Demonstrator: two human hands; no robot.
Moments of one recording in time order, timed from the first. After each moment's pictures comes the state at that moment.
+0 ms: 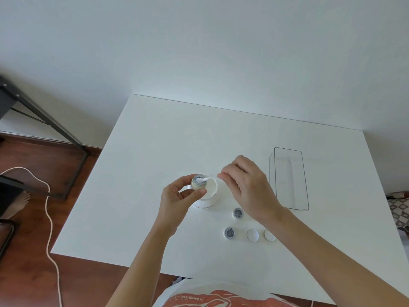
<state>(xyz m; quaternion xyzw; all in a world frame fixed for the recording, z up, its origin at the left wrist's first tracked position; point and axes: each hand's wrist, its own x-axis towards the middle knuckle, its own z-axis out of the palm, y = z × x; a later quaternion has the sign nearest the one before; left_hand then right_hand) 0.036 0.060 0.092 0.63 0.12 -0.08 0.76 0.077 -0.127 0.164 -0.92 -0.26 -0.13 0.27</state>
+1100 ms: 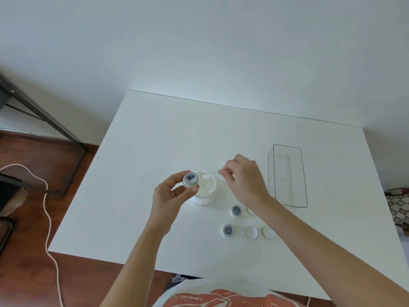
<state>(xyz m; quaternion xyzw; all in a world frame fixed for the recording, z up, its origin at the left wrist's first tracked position) 0.032 0.069 0.089 0.60 0.14 -0.05 0.79 0.100 -0.129 0.122 -0.96 -0.14 0.00 0.23</state>
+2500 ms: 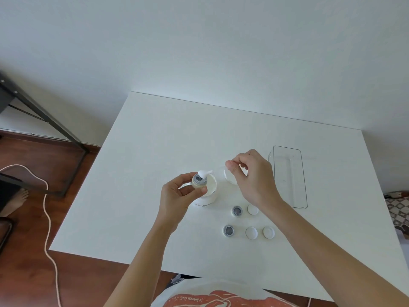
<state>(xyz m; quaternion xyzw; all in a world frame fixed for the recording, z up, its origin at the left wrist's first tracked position) 0.036 0.056 0.092 0.62 0.13 -0.07 0.77 0.086 -0.128 0.165 -0.92 -0.04 -0.01 0.39</state>
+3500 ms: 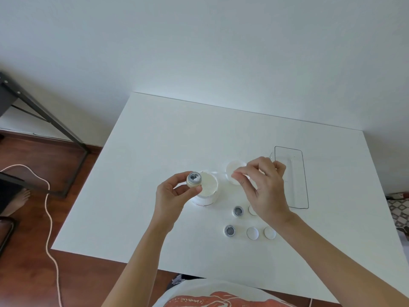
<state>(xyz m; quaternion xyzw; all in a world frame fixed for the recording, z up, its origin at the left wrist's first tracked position) 0.035 0.067 0.090 0.60 0.14 -0.05 0.78 0.073 -0.151 0.140 -0.90 -0.21 -0.27 0.28</state>
